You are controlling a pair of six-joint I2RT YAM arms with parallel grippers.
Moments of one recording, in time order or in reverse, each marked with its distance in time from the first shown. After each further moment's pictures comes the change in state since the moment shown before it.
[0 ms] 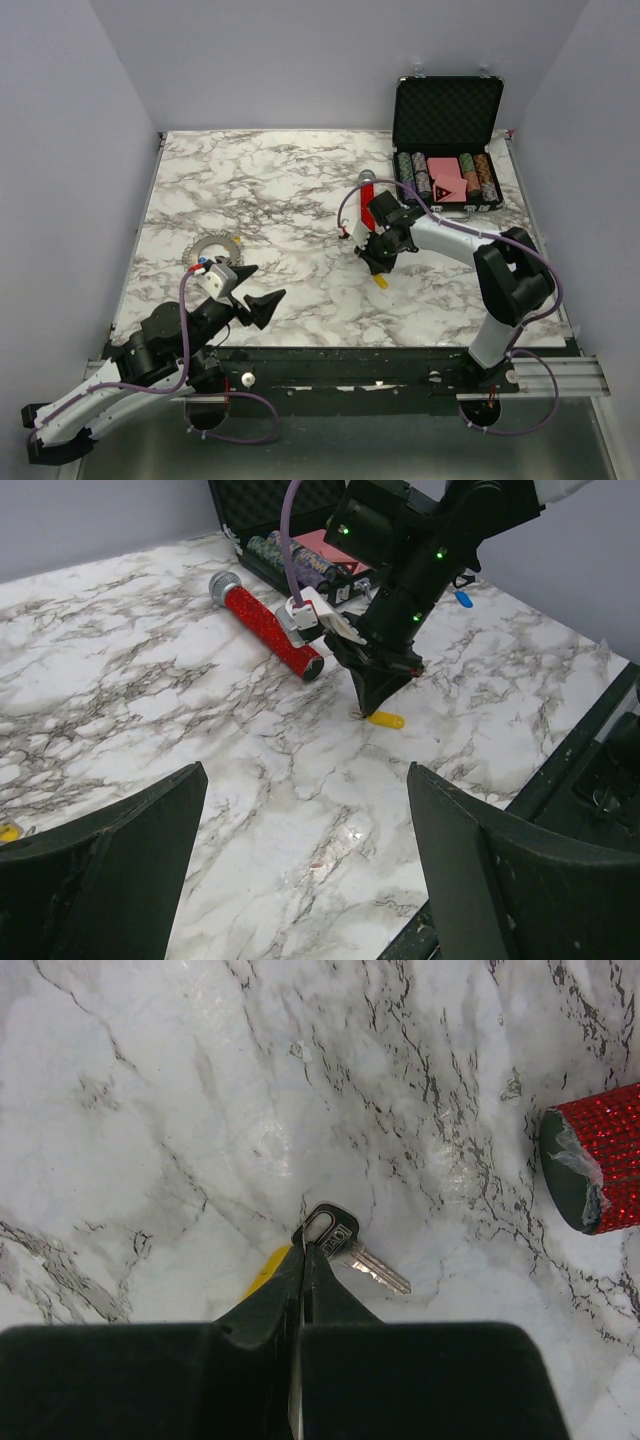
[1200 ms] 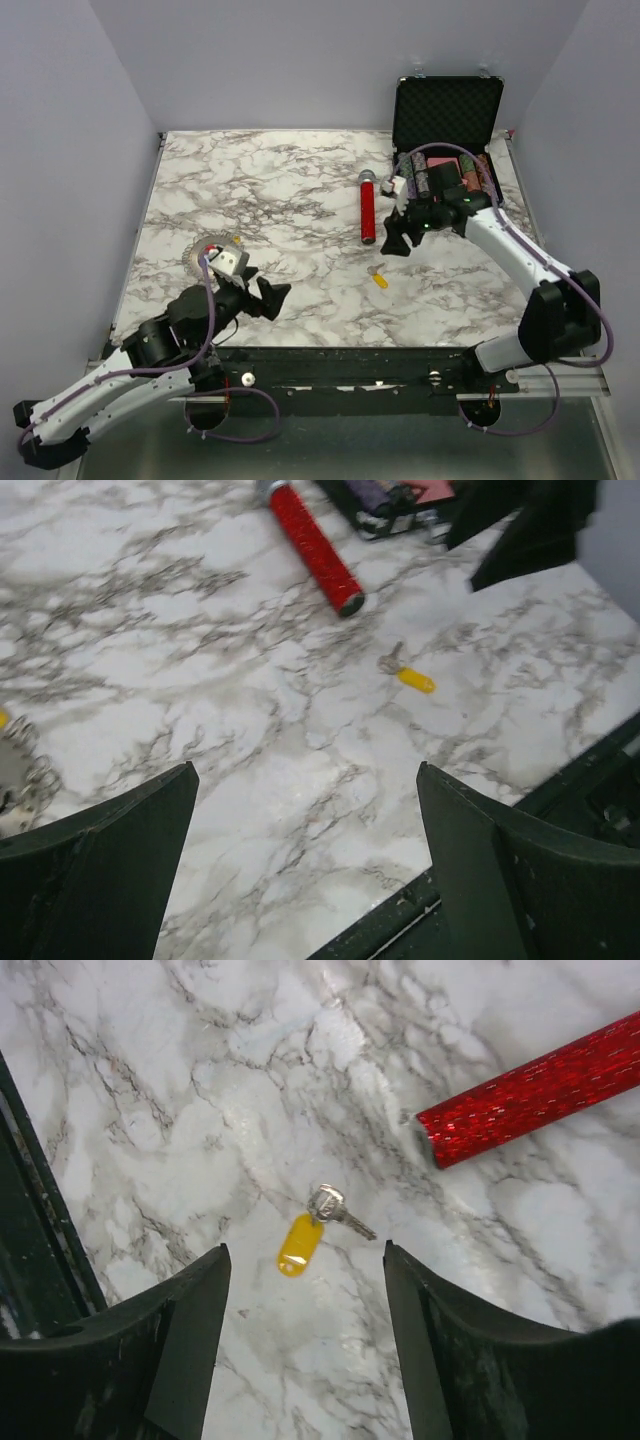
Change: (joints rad) left arm 0.015 0.140 0.035 -0.061 -0.079 -0.188; right arm -0.200 -0.258 0.048 -0.095 -0.314 0.032
